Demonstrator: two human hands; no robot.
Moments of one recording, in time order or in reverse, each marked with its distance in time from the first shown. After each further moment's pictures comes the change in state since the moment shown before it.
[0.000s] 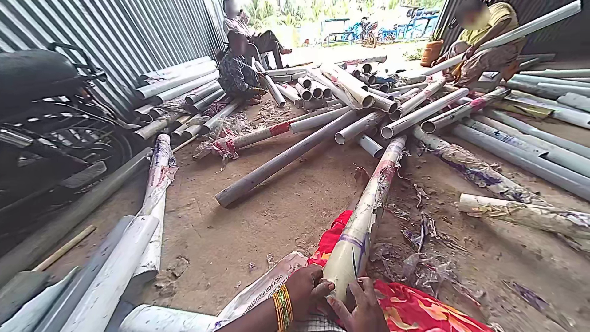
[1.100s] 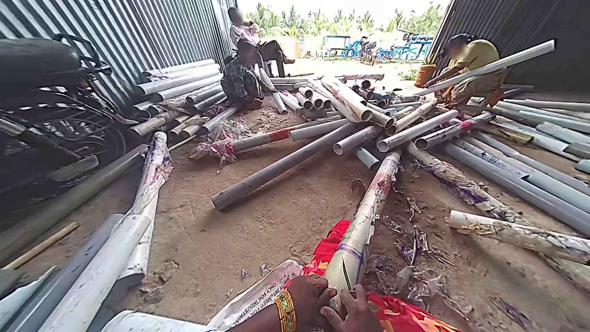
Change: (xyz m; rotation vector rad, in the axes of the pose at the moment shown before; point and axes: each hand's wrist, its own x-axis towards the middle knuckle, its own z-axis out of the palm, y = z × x) left_hand 0.002 0.013 -0.002 0.222 -0.034 0.103; right_hand 0.009 -0.022 -0.011 -0.271 -0.230 0.050
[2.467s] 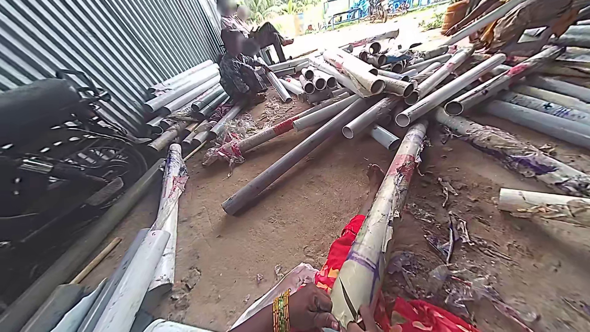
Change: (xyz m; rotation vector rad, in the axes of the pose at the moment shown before) left_hand 0.039 -0.061 0.008 -0.457 0.018 0.654; right_hand 0.019 0.039 0.029 0.160 0.359 -0.465
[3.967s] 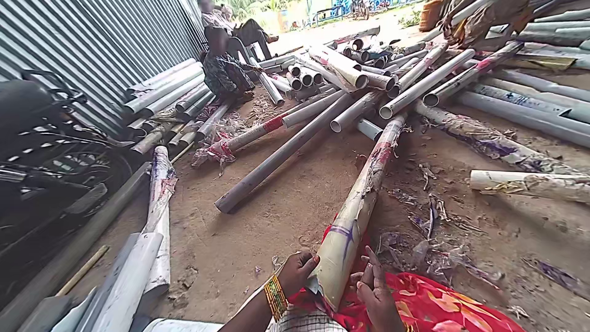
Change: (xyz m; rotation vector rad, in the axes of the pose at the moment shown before) left_hand 0.003 0.038 -0.006 -0.046 0.461 -0.723; right_hand 0.007 0.020 0.004 0.784 0.241 0.519
